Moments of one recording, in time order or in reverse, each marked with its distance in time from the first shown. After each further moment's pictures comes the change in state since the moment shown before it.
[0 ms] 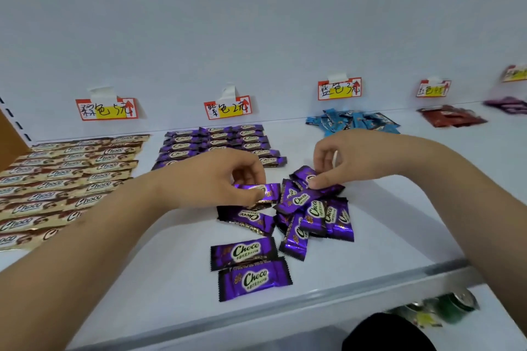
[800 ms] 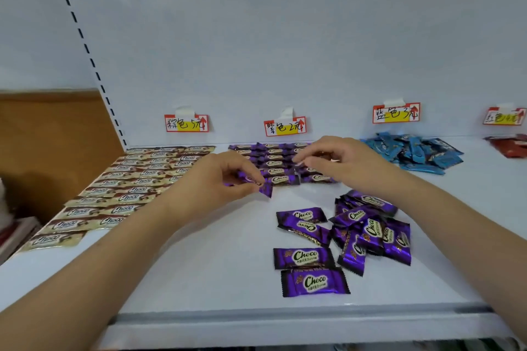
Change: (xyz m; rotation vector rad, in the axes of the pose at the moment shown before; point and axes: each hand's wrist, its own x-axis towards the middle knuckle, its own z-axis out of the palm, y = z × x) left_hand -0.073 -0.031 -0.016 -0.141 0.503 -0.134; right_hand 0.037 -0.063 0.028 0.442 0.317 -0.412
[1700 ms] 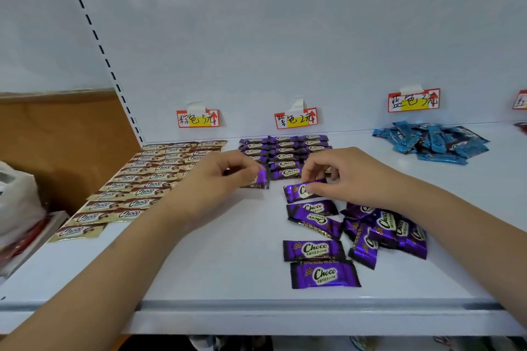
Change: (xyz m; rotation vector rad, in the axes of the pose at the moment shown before) left_hand -0.009 0.003 -0.001 -0.145 0.048 -0.090; right_hand -0.004 0.009 0.020 -0.144 -0.134 -0.142
